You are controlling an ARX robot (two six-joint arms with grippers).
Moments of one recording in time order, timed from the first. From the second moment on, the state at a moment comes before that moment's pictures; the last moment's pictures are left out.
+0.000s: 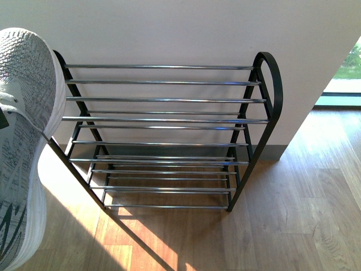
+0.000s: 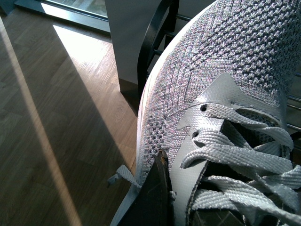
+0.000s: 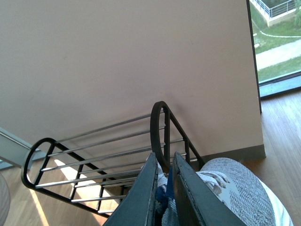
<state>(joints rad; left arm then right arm) -0.45 1.20 0.33 0.25 -0.57 -0.52 -0.42 0.83 0.36 0.26 -0.61 0.32</state>
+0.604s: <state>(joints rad) -0.45 1.20 0.33 0.25 -0.57 -0.52 -0.17 1.09 0.65 0.43 -0.45 0.19</state>
